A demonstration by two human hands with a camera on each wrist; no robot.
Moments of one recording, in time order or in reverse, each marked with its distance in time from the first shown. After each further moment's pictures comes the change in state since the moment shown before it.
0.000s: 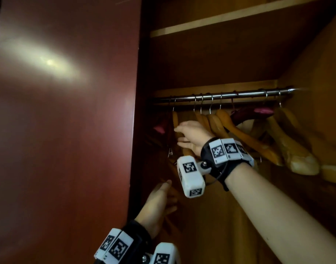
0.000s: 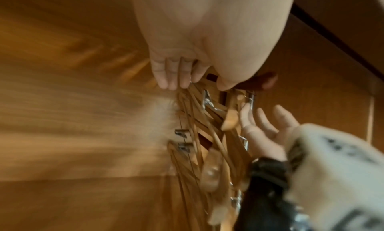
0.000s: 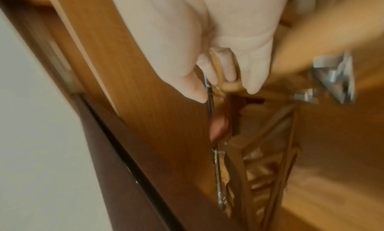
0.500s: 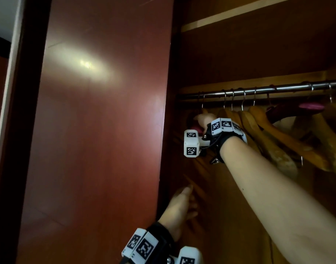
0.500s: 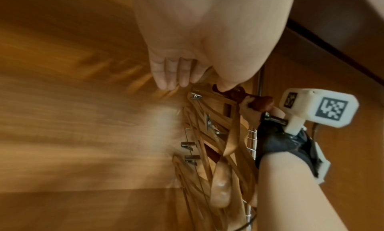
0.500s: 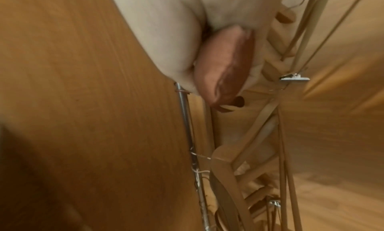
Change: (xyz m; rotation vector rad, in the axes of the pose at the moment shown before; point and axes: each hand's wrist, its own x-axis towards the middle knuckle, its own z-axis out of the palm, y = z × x) left_hand -0.013 -0.006 -0.010 -0.028 0.097 -0.046; right_hand 0.079 -0.008 0.038 -0.147 0.204 0.031
